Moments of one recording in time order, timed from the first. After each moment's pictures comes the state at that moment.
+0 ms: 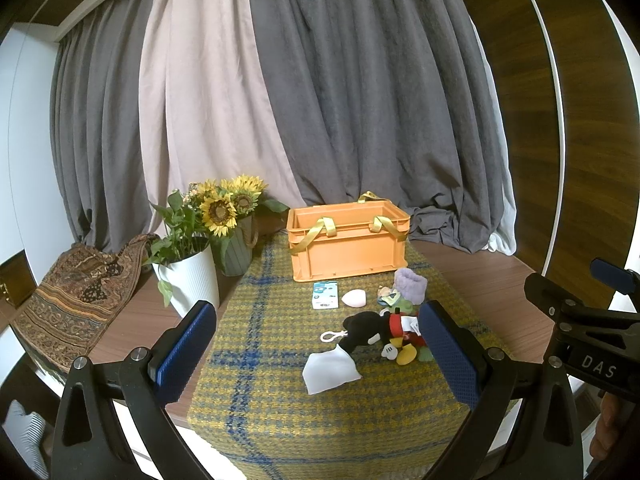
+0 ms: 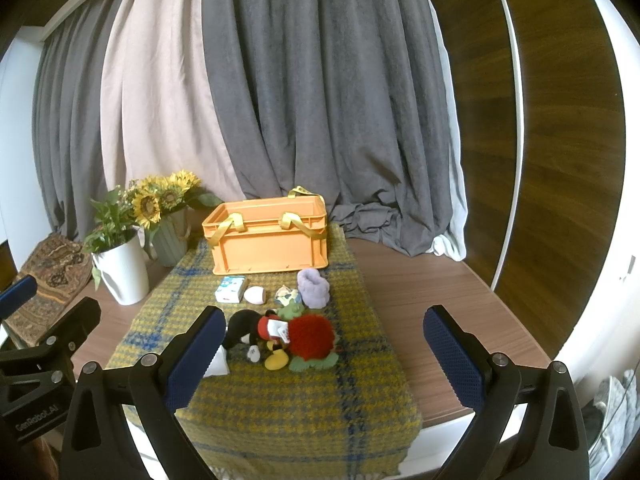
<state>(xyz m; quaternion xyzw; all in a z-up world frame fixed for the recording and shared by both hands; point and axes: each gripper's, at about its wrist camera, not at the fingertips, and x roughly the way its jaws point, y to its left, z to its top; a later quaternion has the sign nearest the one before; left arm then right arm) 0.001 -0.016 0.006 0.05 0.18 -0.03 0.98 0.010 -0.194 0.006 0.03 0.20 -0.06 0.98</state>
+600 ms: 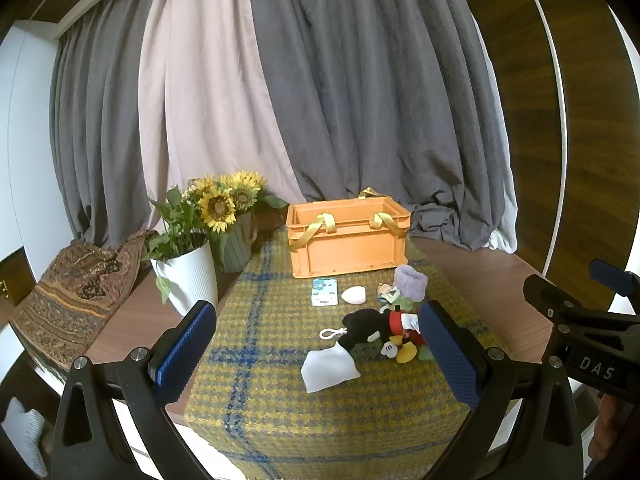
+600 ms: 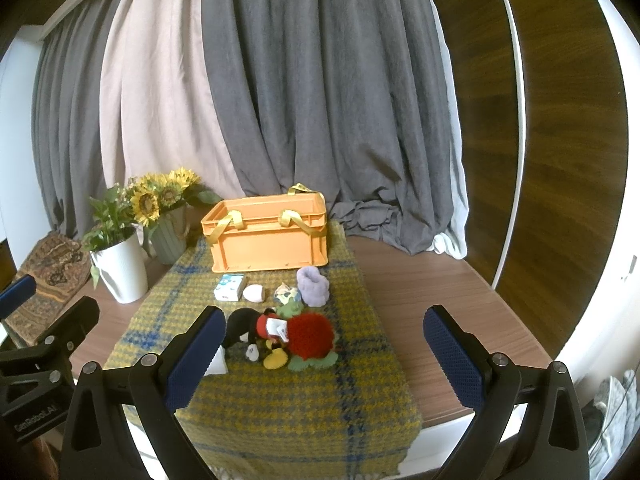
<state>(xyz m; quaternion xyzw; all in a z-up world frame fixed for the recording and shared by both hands) 0.003 -0.019 0.002 0.04 0.19 -0.03 0.98 0.015 -0.197 0.002 0.03 0.21 -0.06 0.98</state>
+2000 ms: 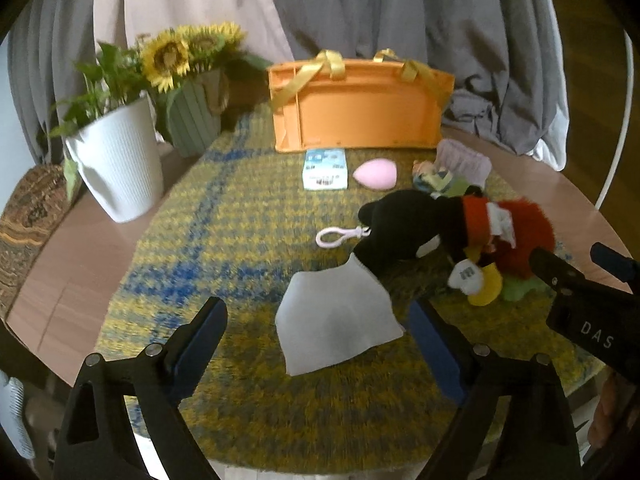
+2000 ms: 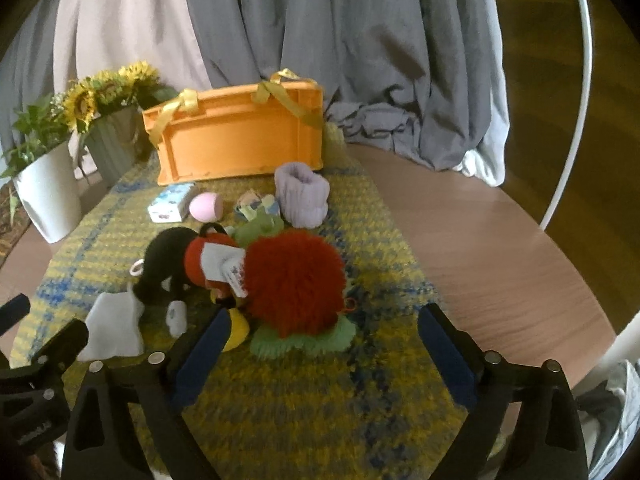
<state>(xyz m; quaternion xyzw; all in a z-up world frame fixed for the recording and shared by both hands) 0.158 -0.013 -0.168 0.03 0.36 -0.03 0.93 0.168 -0.197 -0.150 0.02 0.35 -0.08 0.93</state>
